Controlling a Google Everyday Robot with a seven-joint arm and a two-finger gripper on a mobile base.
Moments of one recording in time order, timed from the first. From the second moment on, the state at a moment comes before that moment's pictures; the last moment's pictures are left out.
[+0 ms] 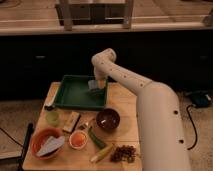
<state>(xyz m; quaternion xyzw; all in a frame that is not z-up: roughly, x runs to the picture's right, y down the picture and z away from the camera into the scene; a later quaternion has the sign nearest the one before) -0.031 -0.046 0.945 -0.18 -0.11 -0.15 0.97</state>
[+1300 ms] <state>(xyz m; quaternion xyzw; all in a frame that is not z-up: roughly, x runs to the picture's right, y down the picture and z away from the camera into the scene) -0.051 -0.033 0.945 -0.20 -0.10 -0.21 0.95</state>
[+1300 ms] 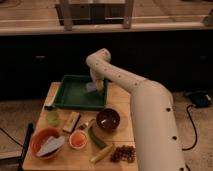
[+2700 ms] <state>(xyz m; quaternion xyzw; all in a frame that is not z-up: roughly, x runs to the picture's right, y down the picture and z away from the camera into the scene) -0.068 -0.023 0.939 -0.20 -0.11 -0.26 0.94</state>
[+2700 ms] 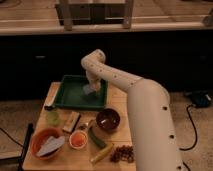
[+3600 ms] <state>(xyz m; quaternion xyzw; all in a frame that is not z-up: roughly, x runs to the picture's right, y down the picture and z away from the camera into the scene) -0.075 -0.019 0.935 -0.20 -0.11 -0.29 0.93</state>
